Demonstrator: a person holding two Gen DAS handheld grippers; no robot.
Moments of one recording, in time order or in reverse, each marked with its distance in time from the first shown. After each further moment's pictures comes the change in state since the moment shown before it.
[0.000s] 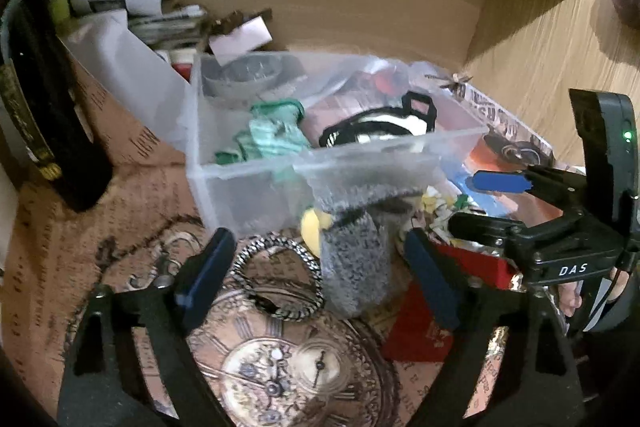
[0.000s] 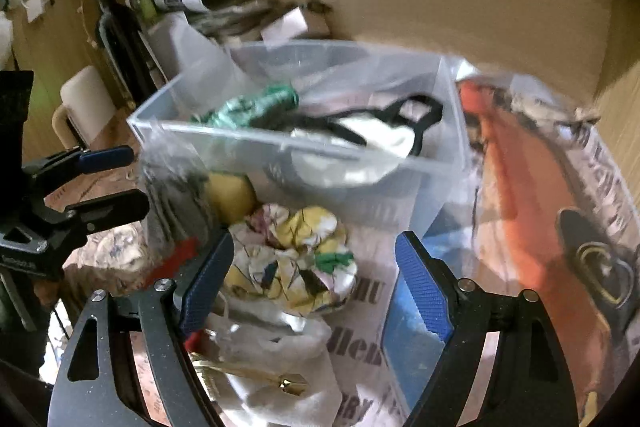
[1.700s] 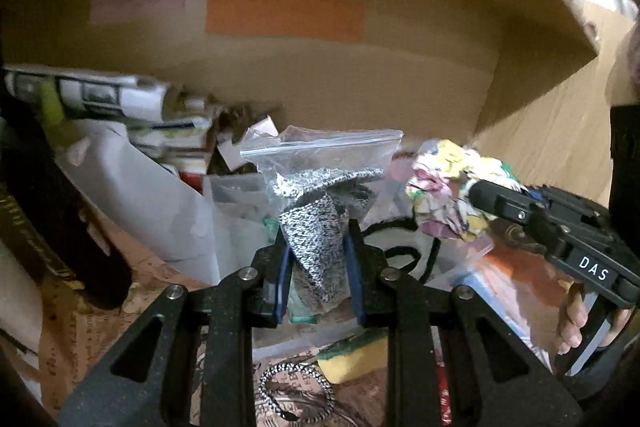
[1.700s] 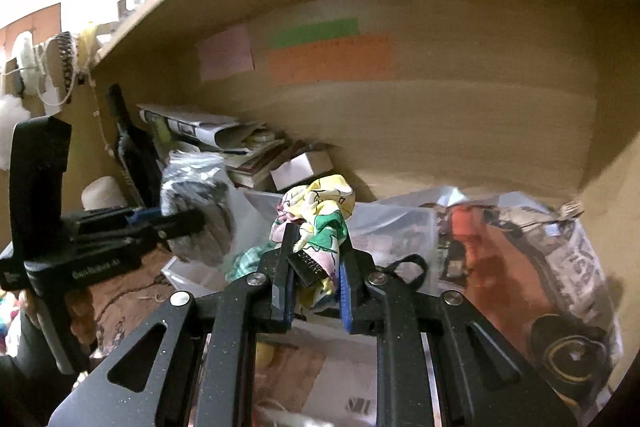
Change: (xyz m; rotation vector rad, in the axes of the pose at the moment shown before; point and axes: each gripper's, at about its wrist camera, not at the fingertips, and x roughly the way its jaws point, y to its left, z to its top) left arm -0.010 0.012 0.090 -0.006 -0.137 0.022; right arm -0.051 0.008 0.071 0.023 -0.321 0.016
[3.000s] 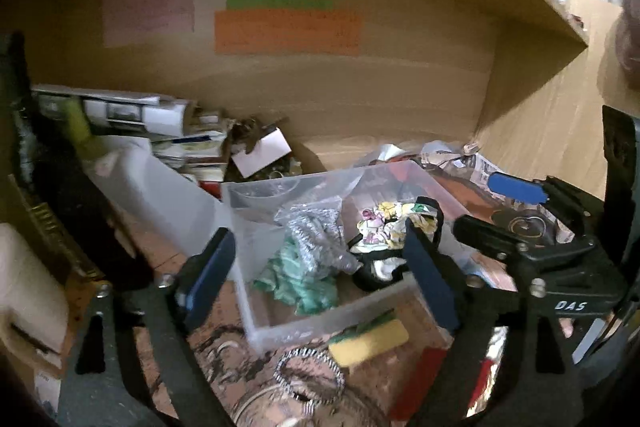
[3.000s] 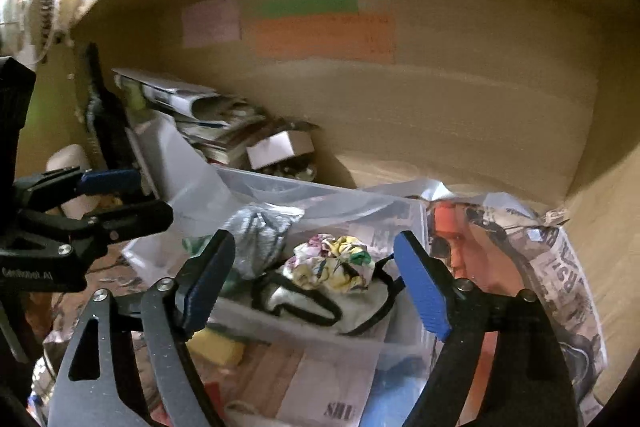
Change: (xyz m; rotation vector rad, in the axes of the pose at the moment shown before) left arm -0.038 -0.002 -0.012 0.042 -0.079 0.041; right arm 0.008 0.010 -0.002 -0.091 0.039 -0.110
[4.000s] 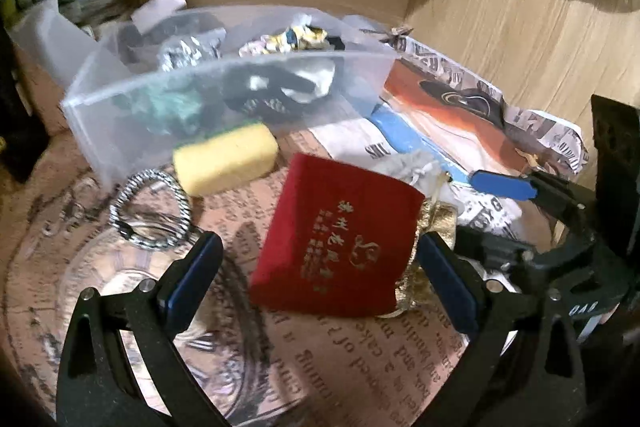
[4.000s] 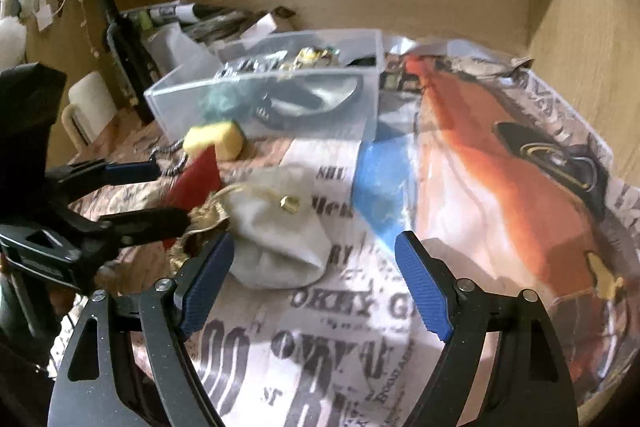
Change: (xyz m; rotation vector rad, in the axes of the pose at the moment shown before) left arm 0.026 -0.077 -0.121 0.018 0.280 -0.212; right arm -0.053 -0.016 -0.139 0.147 0.215 0.031
